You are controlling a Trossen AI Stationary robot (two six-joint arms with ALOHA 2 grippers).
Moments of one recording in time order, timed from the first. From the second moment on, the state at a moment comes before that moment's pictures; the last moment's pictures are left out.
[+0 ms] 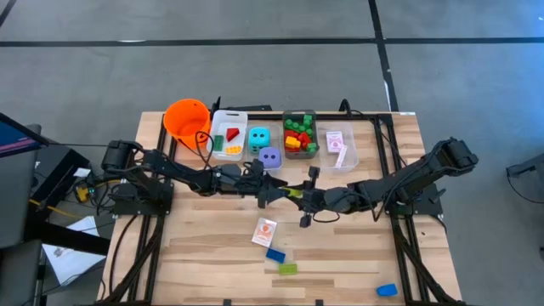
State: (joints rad) left arm -0.07 1.64 0.76 0.83 -0.09 -0.79; right arm 0.33 1.46 0.79 0.35 0.60 -0.23
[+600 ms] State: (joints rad) left arm -0.07 1.64 0.76 0.82 -0.09 -0.79; right arm 0.33 1.46 0.79 0.34 0.60 -0.23
